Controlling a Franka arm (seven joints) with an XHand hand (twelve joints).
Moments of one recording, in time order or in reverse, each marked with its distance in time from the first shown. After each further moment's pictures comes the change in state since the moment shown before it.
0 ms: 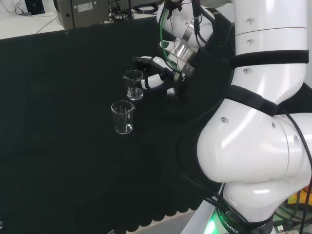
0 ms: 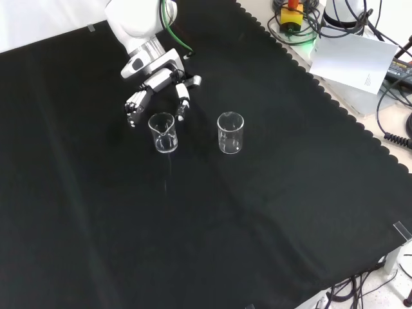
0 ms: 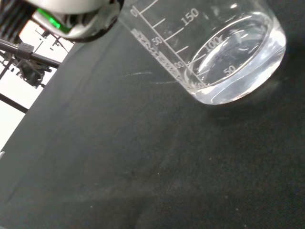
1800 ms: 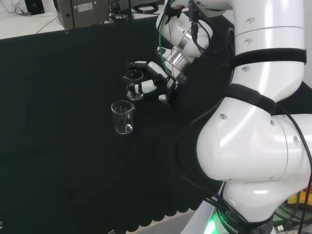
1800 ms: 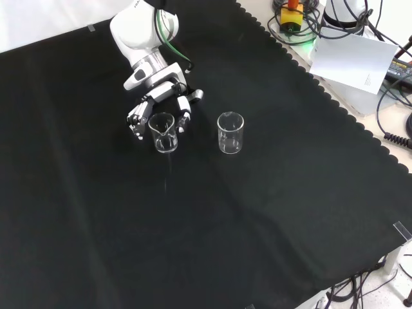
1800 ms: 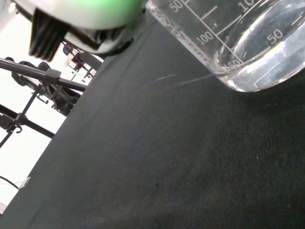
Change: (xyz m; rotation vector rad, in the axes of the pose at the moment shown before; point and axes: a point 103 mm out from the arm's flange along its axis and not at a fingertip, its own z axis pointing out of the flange) arm 0.001 0.018 0.031 -0.081 0.110 -0.046
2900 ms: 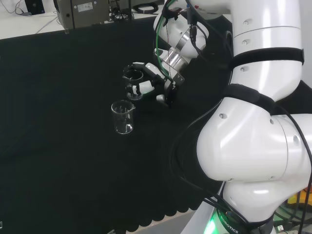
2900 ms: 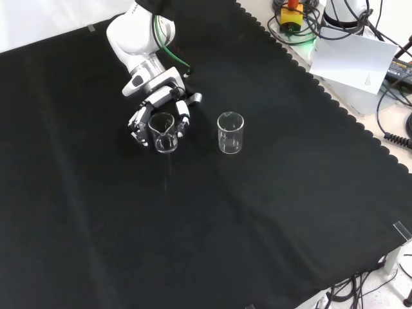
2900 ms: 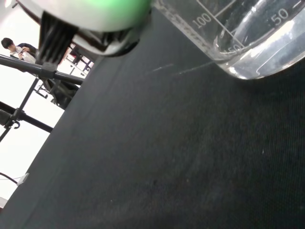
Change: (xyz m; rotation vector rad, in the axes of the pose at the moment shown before) arm -0.003 0.008 0.009 0.029 0.015 0.021
